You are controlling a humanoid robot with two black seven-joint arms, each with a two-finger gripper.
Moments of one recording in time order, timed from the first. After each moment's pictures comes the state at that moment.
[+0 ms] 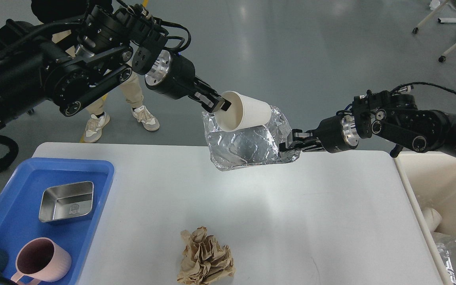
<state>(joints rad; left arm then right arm) -1.53 0.23 -0.12 -0.83 1.76 -0.69 -0.61 1.35 -0.39 -0.39 0.87 -0.69 0.56 0.42</state>
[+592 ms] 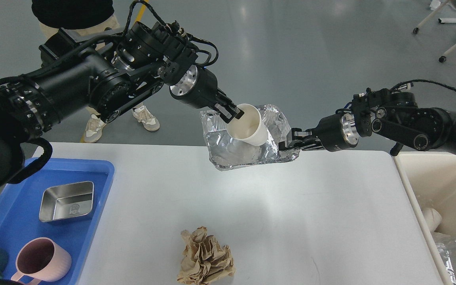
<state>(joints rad) -1.55 0.04 0.00 -0.64 1.74 -0.61 -0.60 1.37 -0.41 -0.40 0.89 -0.69 0.55 0.41</state>
